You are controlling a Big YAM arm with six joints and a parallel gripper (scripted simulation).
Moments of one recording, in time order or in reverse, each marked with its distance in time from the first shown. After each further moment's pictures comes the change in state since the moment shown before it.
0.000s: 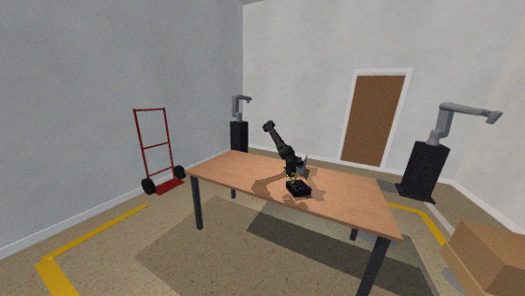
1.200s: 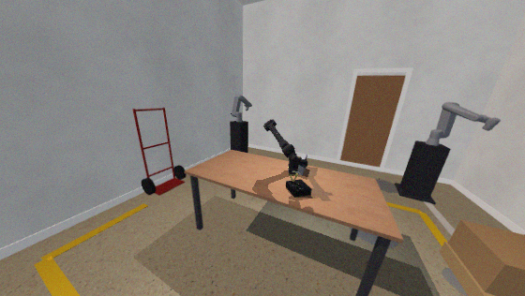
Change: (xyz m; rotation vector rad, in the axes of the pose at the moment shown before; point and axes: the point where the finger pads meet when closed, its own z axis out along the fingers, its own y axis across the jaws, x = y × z) arm -0.021 -0.007 -0.016 0.025 0.021 0.373
